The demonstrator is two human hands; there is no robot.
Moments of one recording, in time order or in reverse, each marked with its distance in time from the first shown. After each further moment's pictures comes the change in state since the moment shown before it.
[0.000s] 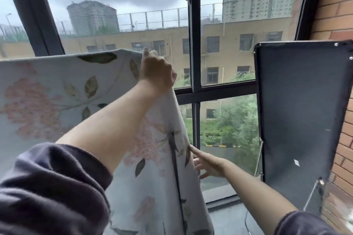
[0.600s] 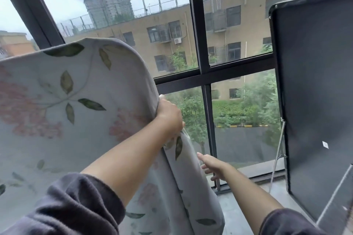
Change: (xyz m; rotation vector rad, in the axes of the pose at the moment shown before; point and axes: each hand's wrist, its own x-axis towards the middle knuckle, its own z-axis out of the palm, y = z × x) left_hand -0.066 0.105 0.057 0.299 -0.708 0.345; right_hand 0.056 0.072 -0.002 0.009 0.121 0.150
